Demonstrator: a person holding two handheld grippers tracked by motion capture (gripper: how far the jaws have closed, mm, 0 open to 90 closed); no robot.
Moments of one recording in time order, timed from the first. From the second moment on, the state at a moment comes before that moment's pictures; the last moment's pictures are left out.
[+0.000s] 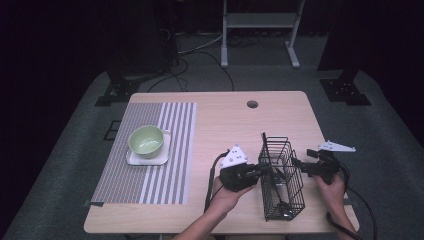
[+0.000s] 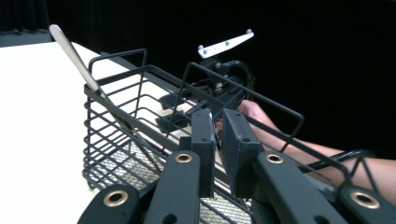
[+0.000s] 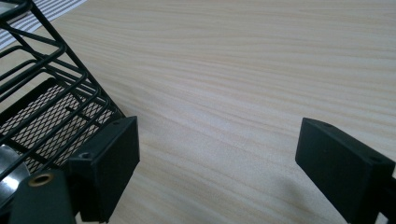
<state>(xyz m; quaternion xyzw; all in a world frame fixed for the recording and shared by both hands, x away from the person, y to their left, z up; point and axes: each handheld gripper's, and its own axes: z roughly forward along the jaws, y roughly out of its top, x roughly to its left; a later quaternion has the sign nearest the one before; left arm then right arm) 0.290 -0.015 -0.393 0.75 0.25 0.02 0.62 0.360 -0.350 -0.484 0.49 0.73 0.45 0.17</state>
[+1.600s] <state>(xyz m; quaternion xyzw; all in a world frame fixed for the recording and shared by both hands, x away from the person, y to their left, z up) 0.287 0.011 -0.358 0.66 0.28 -0.05 0.70 0.360 -0.350 -0.484 0.49 0.73 0.45 0.17</state>
